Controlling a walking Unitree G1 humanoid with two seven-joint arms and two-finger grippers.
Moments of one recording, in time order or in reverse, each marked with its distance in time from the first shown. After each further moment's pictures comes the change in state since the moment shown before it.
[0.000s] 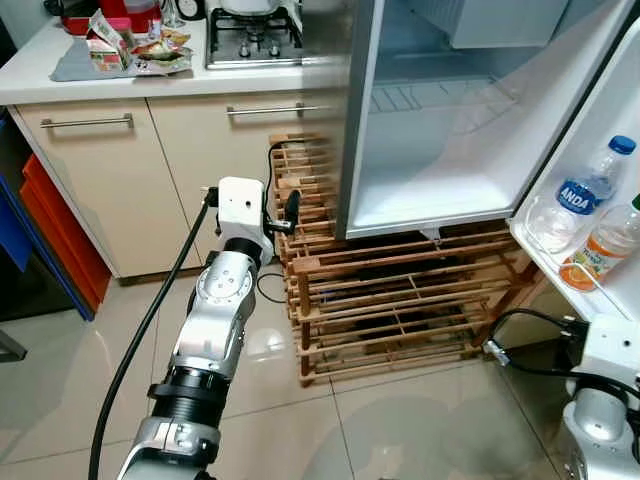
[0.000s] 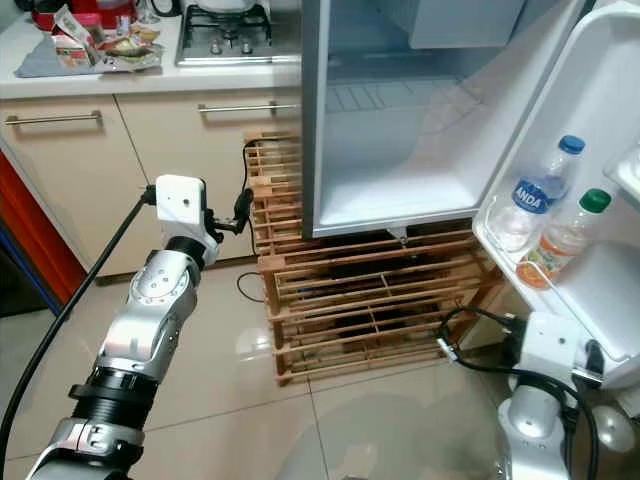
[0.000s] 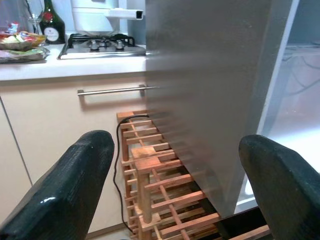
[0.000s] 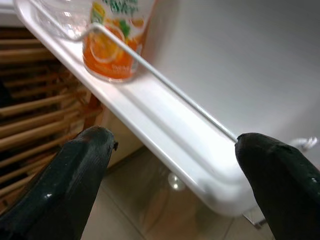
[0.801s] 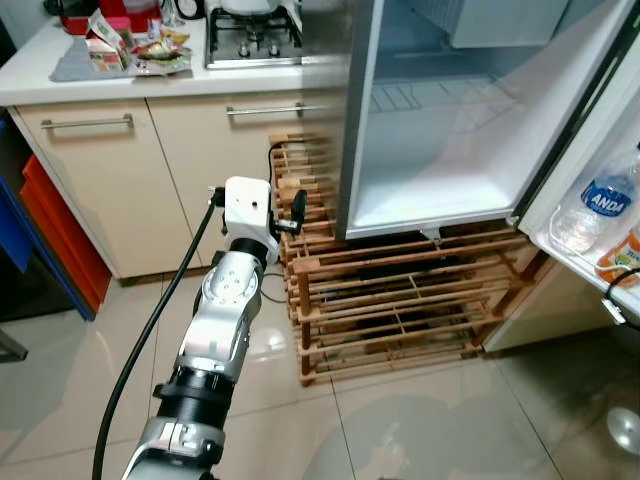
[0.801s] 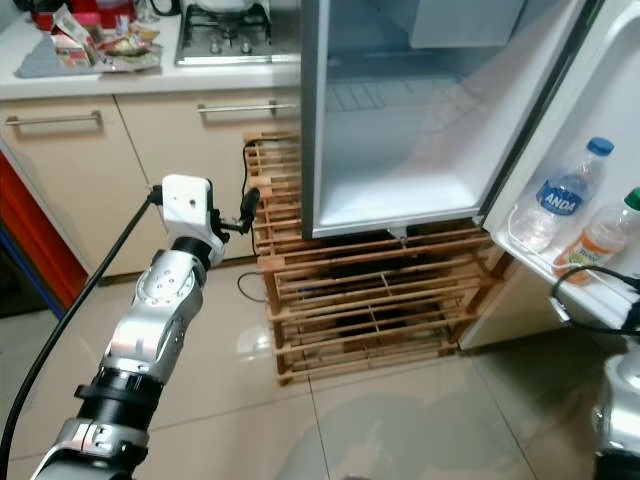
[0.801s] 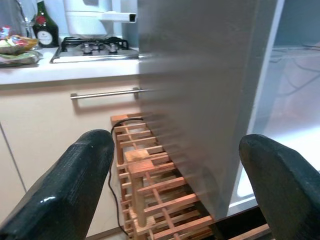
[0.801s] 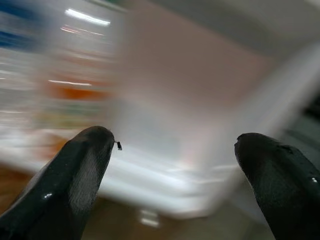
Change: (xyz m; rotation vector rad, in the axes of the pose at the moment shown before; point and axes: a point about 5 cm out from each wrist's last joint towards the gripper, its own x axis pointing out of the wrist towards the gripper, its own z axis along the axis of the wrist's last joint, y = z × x) left arm 0.000 -0.004 0.001 0.002 -0.017 -0.009; right arm 0.059 -0.045 0.053 0.025 -0.180 -0.134
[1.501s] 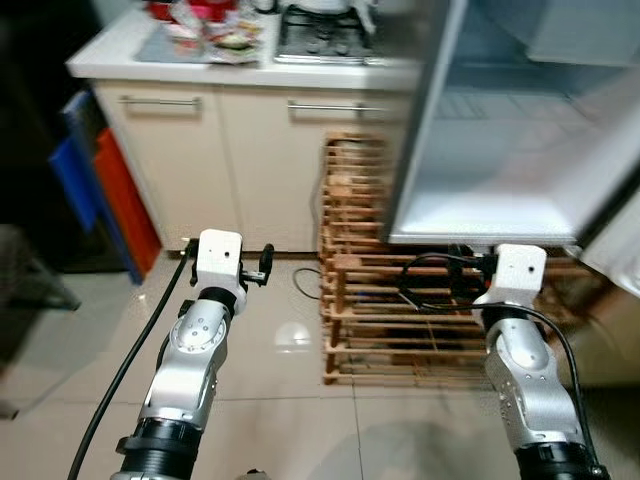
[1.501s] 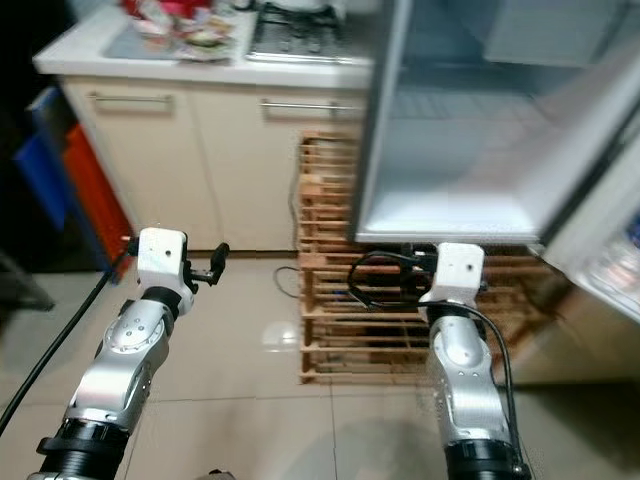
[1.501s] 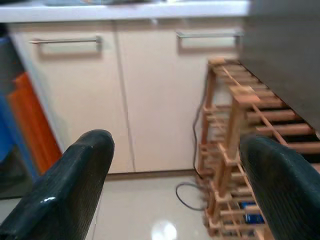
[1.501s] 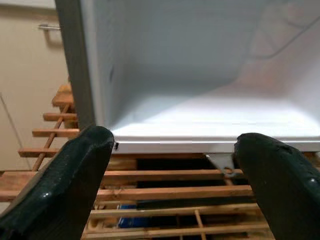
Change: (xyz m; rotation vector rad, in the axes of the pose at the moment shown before) left arm -0.039 0.022 -0.042 0.046 0.162 0.070; right arm -0.070 0.138 0.020 0.286 -0.012 0.663
